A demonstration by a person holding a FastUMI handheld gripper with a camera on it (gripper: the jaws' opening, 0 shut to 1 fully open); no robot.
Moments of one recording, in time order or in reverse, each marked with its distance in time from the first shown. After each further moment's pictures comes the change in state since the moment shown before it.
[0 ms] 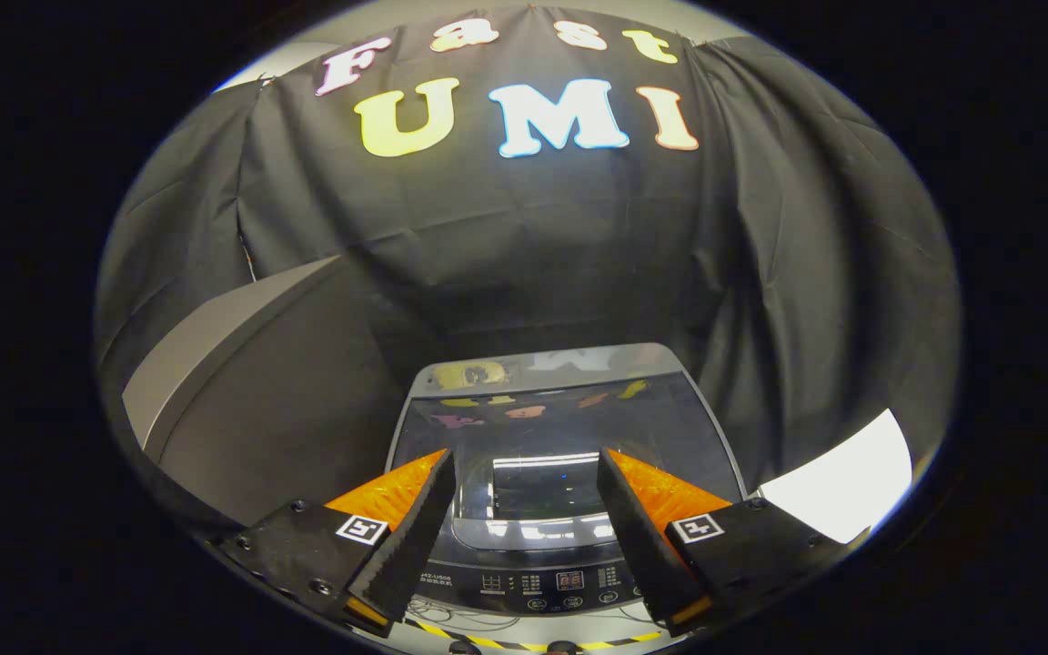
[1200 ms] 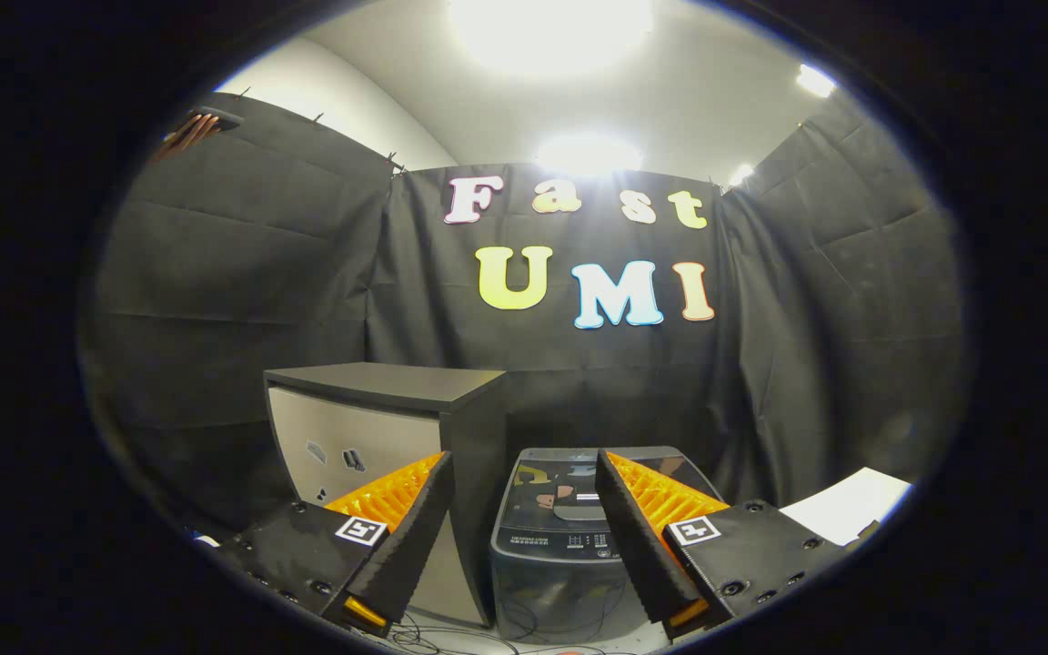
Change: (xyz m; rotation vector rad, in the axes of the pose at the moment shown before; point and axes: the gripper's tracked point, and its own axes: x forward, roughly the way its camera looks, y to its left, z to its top) arm -0.262 0.099 -0.078 -0.142 -0.557 0.093
